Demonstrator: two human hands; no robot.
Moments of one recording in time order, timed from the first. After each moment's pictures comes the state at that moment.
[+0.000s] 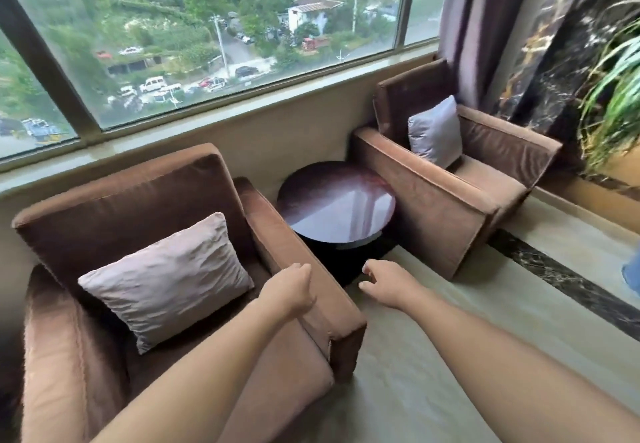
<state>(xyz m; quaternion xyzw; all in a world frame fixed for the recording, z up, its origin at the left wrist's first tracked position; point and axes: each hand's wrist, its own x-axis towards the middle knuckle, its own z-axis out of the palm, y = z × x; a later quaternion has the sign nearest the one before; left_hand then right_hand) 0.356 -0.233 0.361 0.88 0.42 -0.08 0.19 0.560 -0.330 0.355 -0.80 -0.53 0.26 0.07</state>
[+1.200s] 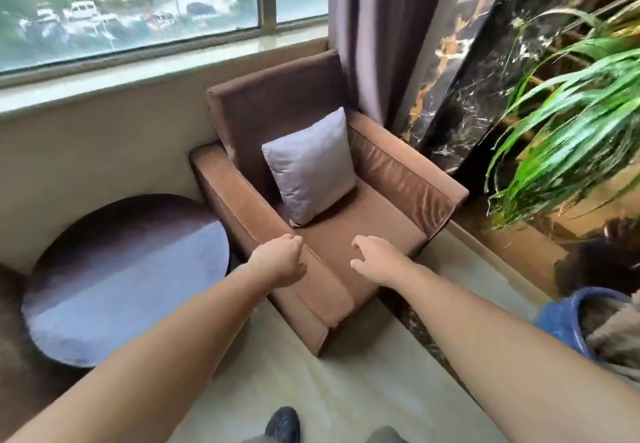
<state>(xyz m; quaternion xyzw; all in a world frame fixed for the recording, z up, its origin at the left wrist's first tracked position) 1.169 -0.033 0.336 0.90 0.36 -0.10 0.21 1.358 -0.150 0.350 -0.82 -0.51 0.26 0.00</state>
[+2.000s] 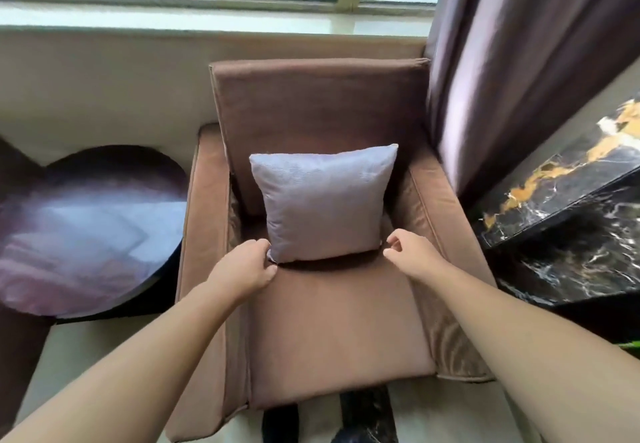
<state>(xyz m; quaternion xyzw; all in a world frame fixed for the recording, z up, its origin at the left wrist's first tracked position) 1.454 0.111 0.257 0.68 0.68 -0.02 0.28 1.771 0.144 0.266 -0.73 -0.61 0.32 0.00</state>
